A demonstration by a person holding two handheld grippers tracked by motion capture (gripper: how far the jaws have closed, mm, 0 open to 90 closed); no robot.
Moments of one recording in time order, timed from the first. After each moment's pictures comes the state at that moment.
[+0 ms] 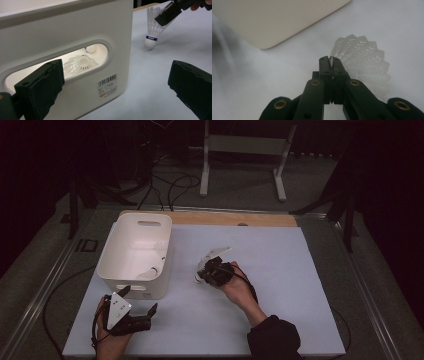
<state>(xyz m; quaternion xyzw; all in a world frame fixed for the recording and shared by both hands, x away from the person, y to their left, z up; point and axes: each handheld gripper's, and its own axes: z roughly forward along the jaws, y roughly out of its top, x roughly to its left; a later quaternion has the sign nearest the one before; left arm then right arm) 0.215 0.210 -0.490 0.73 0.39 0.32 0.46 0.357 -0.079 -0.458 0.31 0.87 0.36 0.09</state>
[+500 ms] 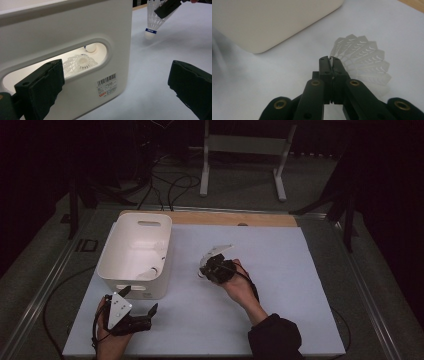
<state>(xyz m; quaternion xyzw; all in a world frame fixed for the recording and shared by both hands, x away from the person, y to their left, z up) 0.215 0.209 -0.490 0.73 0.39 0.32 0.46 0.360 -0.083 -0.450 0.32 0.87 0.36 0.11</state>
